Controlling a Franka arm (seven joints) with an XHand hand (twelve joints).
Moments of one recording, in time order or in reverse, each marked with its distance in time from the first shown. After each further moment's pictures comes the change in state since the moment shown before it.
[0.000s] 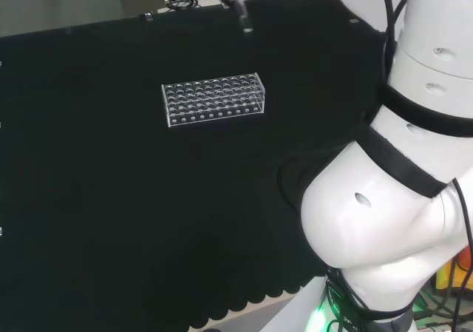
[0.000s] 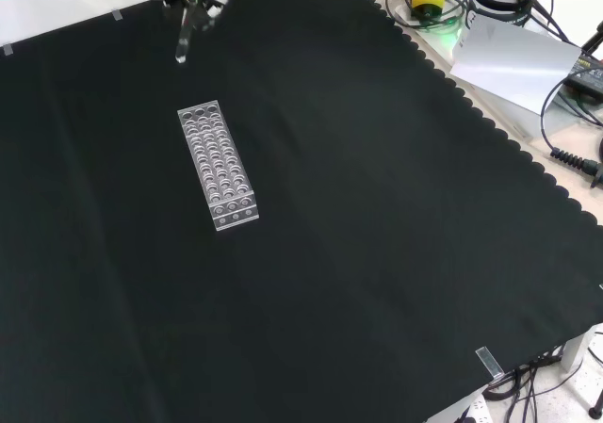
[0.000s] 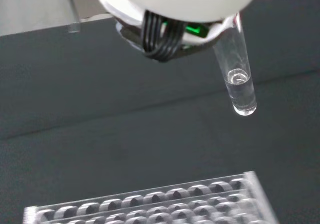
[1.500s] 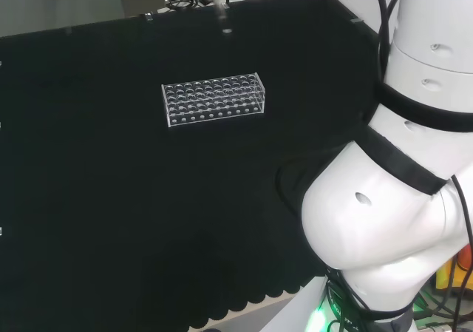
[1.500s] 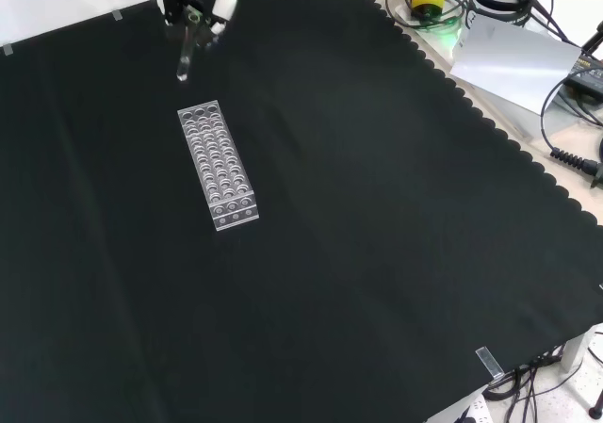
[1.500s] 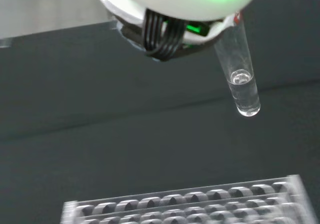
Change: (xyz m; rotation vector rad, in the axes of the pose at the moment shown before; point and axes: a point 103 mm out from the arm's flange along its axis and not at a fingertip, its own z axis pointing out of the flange) arm 0.013 0.005 0.000 -0.002 -0.025 -0.025
